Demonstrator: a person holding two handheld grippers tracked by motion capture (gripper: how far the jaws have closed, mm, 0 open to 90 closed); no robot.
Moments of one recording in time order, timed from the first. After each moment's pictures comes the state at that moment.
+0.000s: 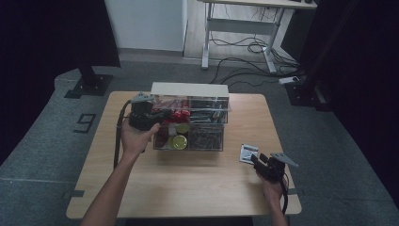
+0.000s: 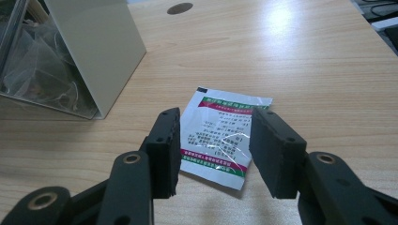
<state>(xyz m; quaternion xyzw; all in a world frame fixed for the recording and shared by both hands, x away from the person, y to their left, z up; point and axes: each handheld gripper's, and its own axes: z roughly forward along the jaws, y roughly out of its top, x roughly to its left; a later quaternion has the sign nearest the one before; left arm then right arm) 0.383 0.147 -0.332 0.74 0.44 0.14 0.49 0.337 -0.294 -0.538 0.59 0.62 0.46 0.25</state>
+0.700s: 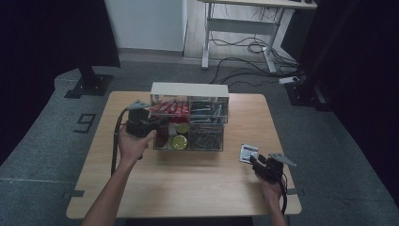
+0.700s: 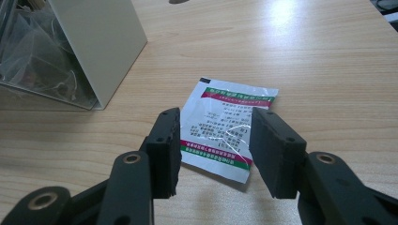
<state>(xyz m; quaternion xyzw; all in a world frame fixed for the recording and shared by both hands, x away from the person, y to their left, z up) 0.377 0.159 -0.353 0.74 0.45 0.12 0.49 0.338 -0.291 -0.543 0.59 0.63 0.45 0.24</state>
